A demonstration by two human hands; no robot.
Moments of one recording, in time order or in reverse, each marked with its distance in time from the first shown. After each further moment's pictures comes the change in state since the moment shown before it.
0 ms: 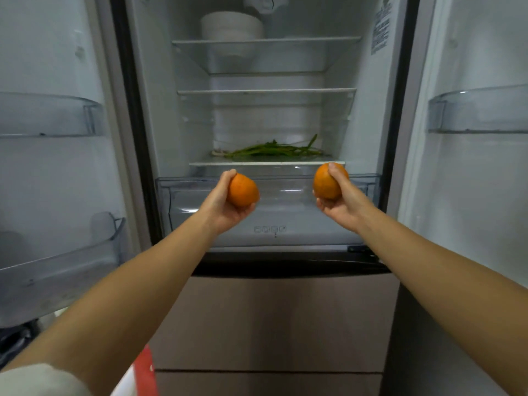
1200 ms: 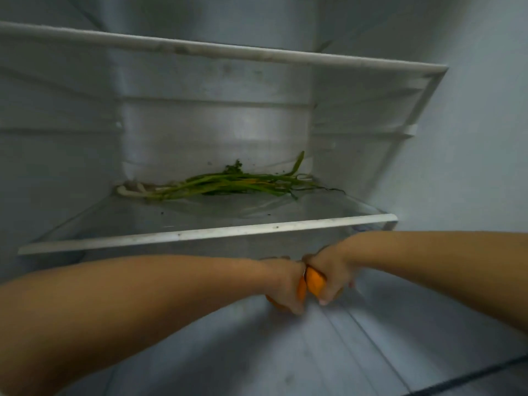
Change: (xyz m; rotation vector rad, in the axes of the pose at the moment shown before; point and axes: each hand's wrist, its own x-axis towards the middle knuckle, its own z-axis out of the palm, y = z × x) left_hand 0.335 -0.034 0.069 2.197 -0.712 0.237; right_hand 0.326 0.009 -0.009 -2.196 -0.419 0.498
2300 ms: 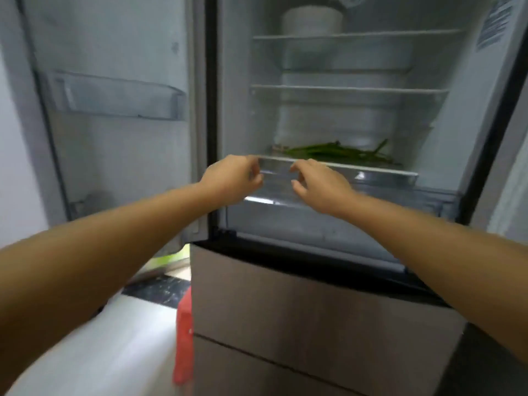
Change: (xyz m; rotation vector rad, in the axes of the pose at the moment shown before) left_hand -0.408 0.115 0.018 -0.137 0.799 -0.674; right_hand -0.298 -0.157 0.100 0.156 1.024 -0.622
